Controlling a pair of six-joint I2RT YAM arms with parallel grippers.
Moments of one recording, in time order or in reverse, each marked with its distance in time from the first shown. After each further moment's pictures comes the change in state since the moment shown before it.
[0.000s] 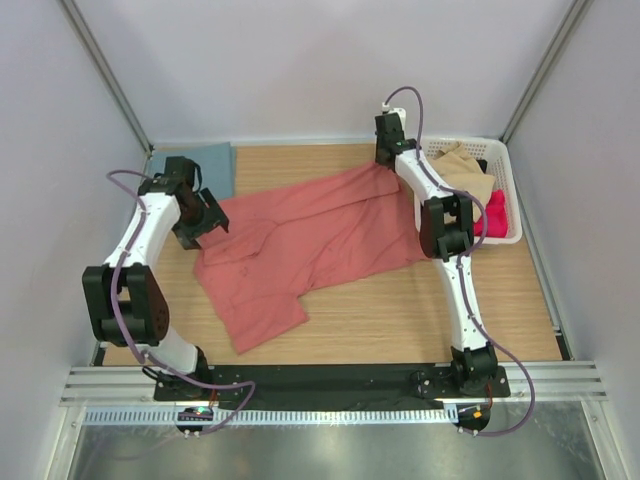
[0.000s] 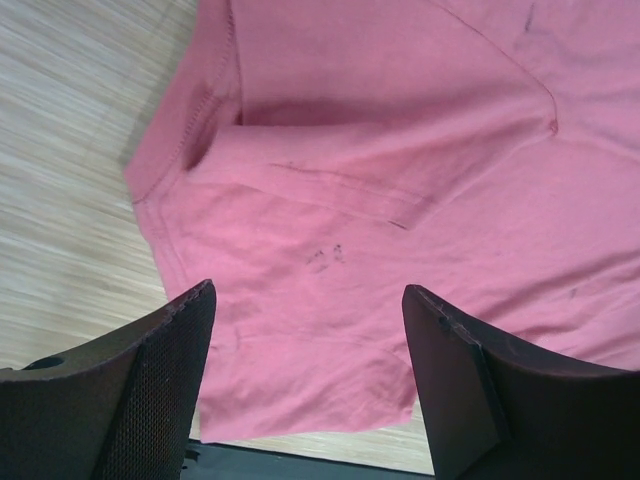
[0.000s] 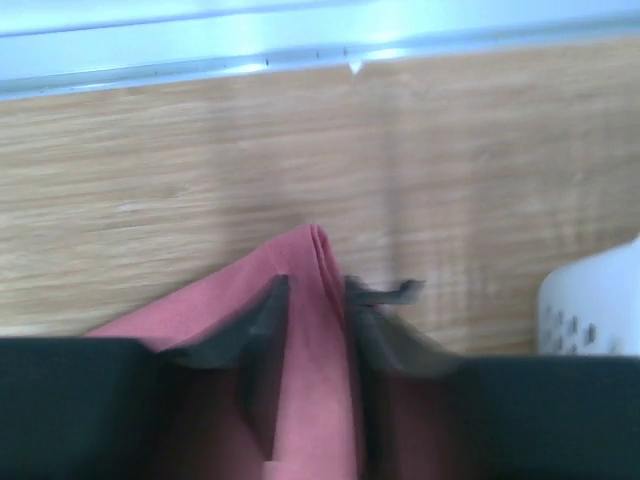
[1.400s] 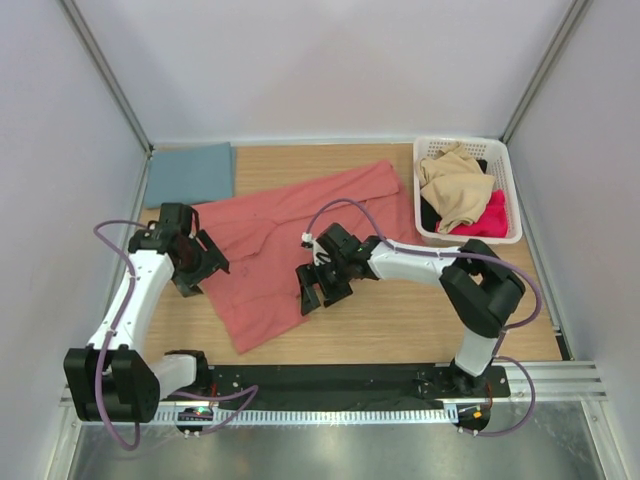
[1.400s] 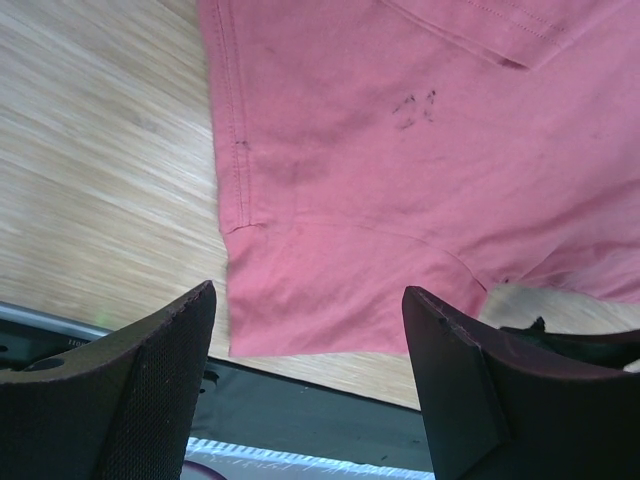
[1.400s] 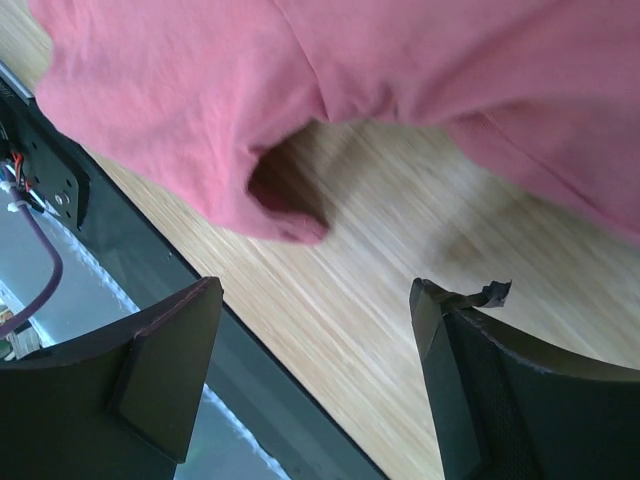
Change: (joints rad) left arm -0.040 -0.423 -0.374 -0.077 0.019 -0.109; right arm 0.584 -0.848 -1.295 0.088 -0.763 0.234
